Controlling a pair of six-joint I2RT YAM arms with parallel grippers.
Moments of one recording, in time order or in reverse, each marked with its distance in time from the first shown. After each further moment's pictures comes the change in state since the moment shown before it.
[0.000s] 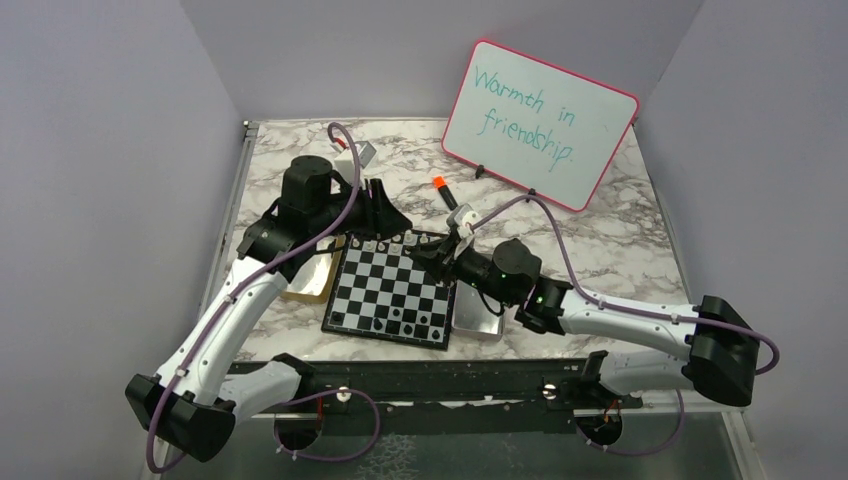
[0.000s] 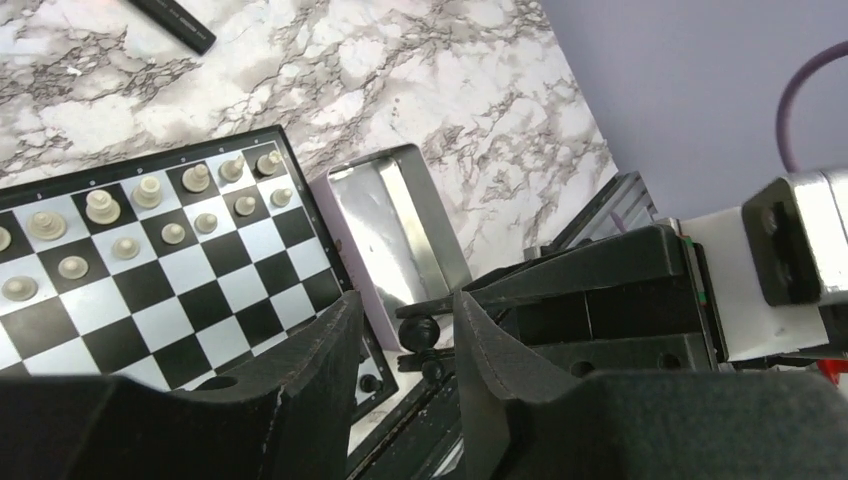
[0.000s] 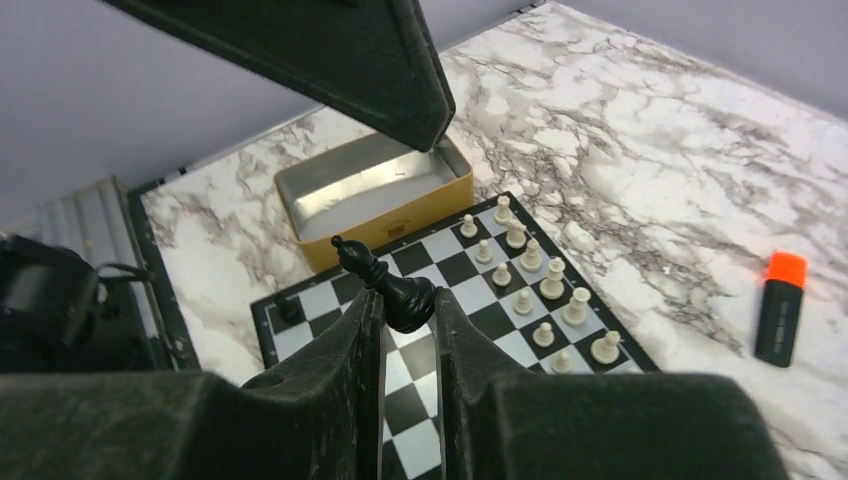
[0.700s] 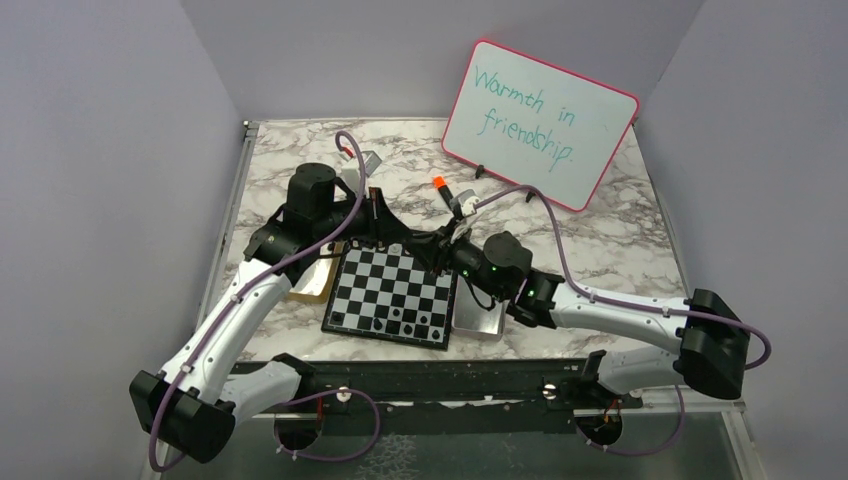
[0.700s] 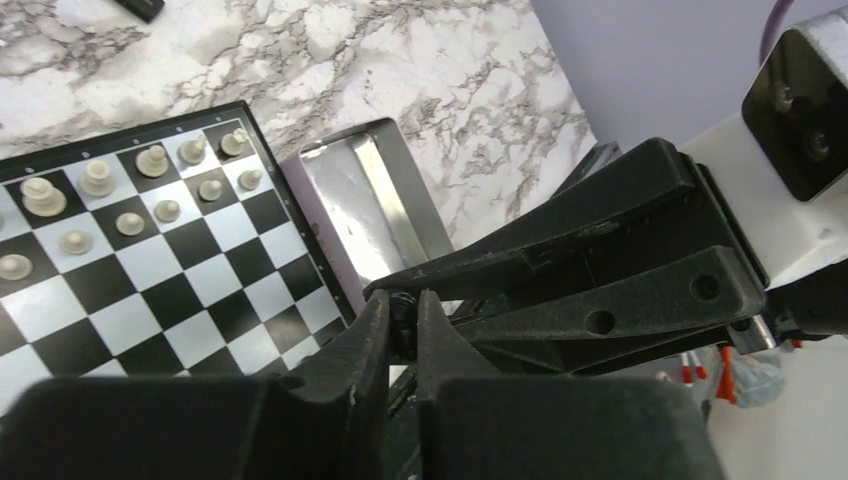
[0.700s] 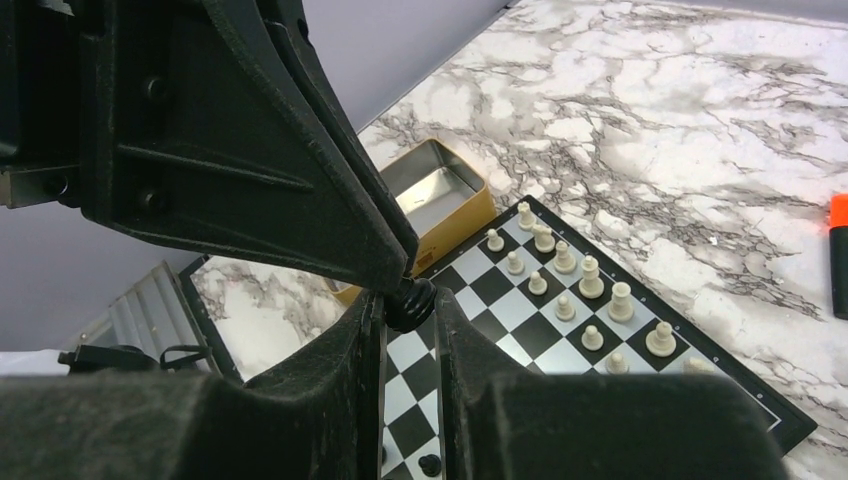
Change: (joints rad) left arm 0.002 -0.008 -0.084 0.079 0.094 -0.019; right arm 0.000 0.063 0.082 -0.008 0.110 0.265
